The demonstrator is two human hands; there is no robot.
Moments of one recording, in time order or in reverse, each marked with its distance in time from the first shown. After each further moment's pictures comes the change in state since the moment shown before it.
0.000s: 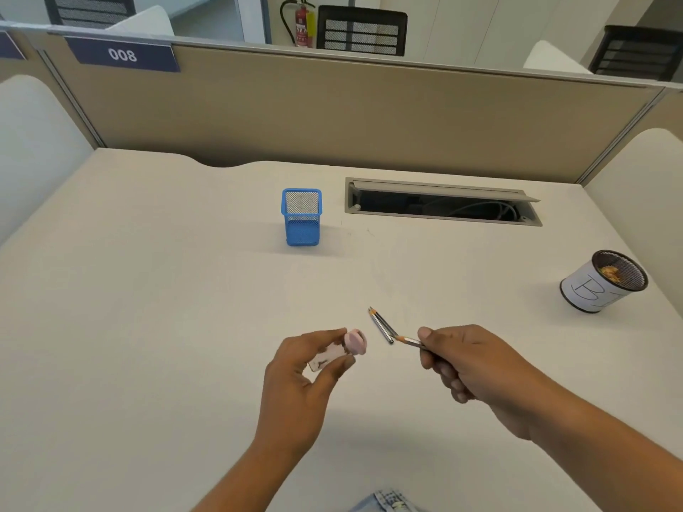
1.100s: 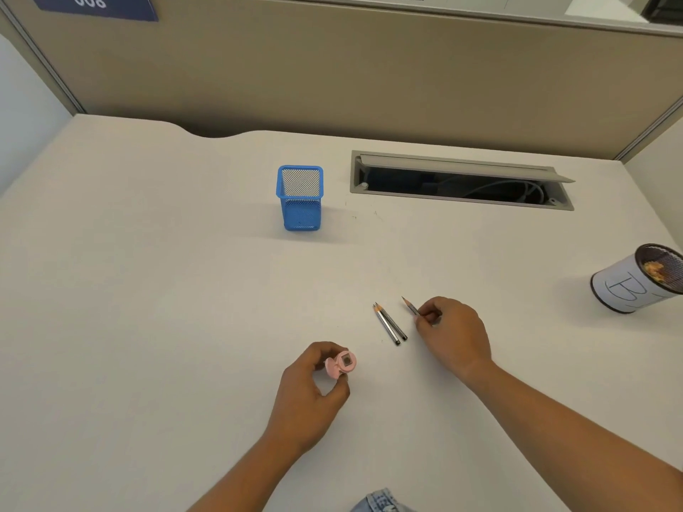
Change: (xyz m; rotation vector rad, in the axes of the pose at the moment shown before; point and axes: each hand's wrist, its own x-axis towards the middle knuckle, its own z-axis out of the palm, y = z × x) left_hand 0.016 -0.085 0.030 0.085 -0.188 -0.296; right_hand 0.160 0.082 -0.011 -0.537 0.493 -0.141
